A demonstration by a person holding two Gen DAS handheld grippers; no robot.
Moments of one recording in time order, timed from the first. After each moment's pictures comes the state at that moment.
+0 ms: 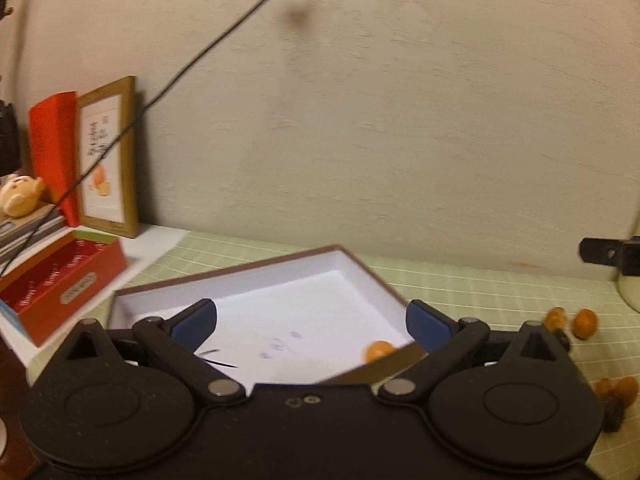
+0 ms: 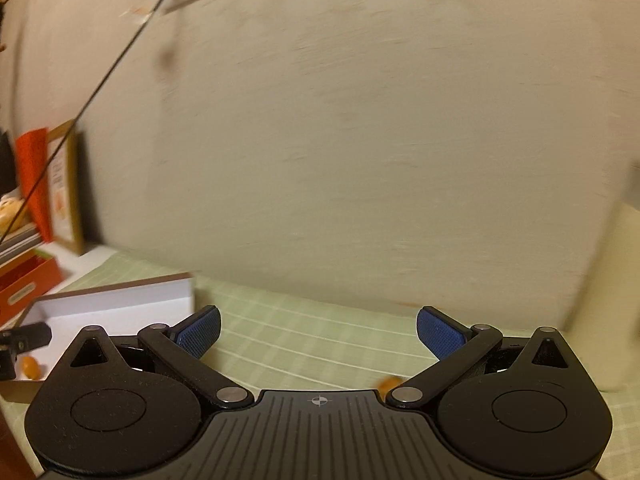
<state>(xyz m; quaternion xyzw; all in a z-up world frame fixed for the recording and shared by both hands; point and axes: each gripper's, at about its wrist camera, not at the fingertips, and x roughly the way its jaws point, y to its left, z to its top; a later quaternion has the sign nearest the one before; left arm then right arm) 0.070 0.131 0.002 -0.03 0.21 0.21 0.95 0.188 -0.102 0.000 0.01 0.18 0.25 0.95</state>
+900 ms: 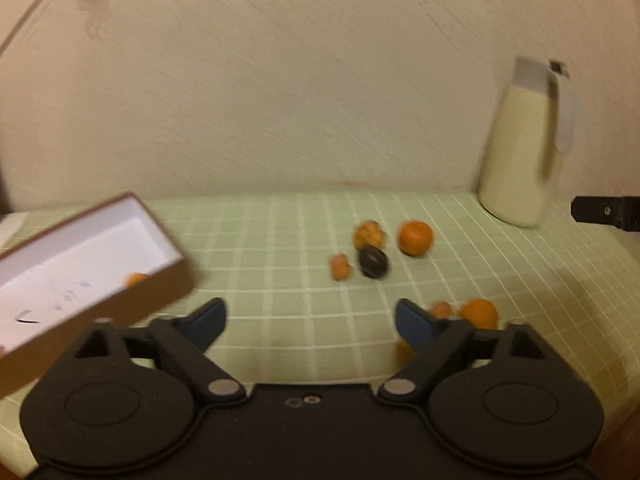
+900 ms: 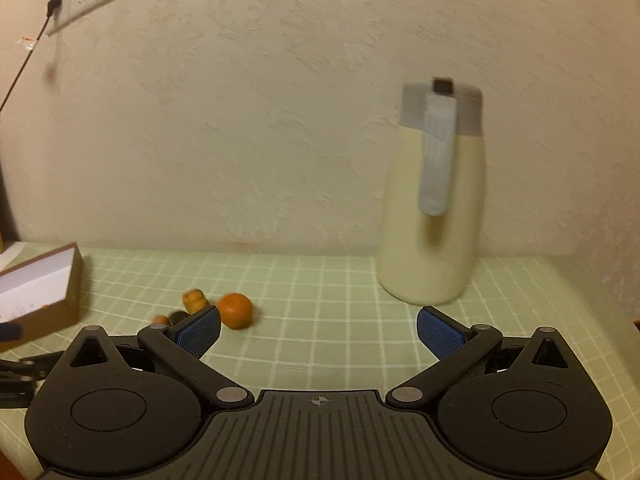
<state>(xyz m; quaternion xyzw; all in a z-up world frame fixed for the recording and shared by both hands) 0.112 -0.012 -0.044 0.00 0.29 0.02 0.96 0.145 -0.274 -0.023 0.02 0.23 0.12 0.97</state>
